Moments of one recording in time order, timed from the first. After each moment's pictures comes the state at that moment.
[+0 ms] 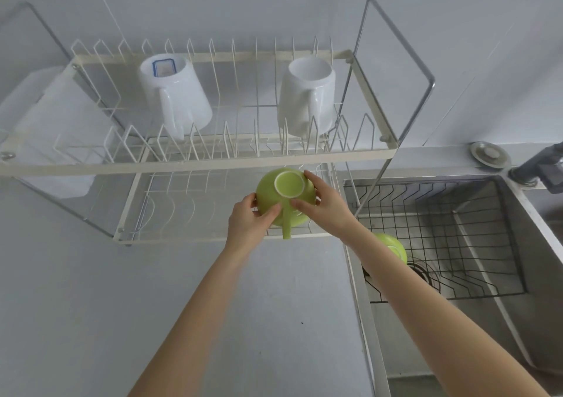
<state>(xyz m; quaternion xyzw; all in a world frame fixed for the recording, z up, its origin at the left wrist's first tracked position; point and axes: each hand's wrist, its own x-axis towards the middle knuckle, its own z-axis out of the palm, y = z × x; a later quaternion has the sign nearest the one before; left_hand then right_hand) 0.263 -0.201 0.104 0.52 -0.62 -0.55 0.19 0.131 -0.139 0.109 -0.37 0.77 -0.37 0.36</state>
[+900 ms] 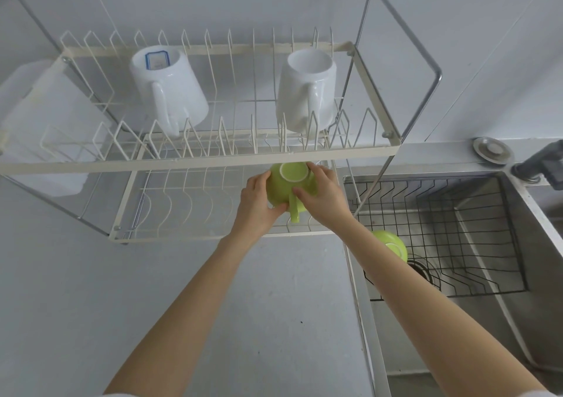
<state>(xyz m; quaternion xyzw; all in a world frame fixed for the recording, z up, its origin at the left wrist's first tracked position) 0.241 -0.223 0.084 0.44 -0.79 -0.40 0.13 0.128 -0.154 0.104 -0.38 0.81 -0.35 0.28</state>
